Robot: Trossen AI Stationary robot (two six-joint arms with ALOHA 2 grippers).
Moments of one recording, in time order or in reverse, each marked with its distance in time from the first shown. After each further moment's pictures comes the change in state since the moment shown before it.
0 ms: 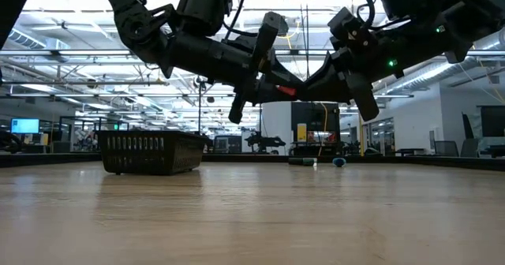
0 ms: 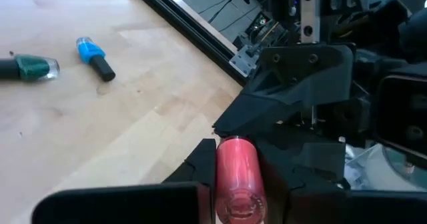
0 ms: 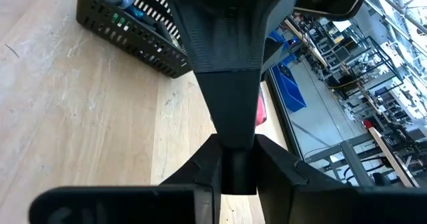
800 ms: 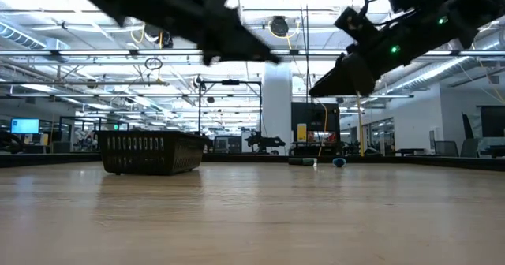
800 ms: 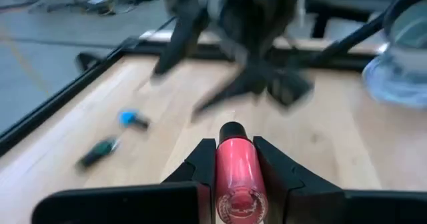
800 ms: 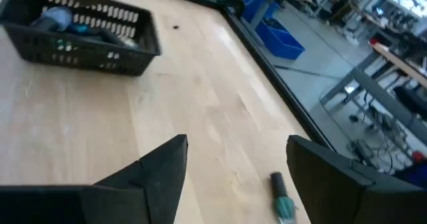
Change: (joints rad) left arm -0.129 -0.301 -0.087 -0.283 -0.174 0.600; right arm -0.025 -0.138 0.000 -0.205 0.101 0.398
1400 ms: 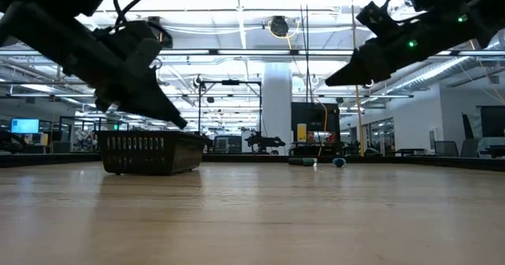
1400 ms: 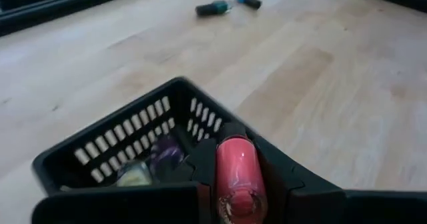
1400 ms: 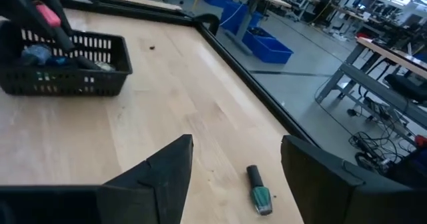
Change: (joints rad) left arm -0.246 -0.163 -0.337 -0.269 -0.506 -0.645; right arm -0.041 -0.216 -0.119 0.003 0.000 0.052
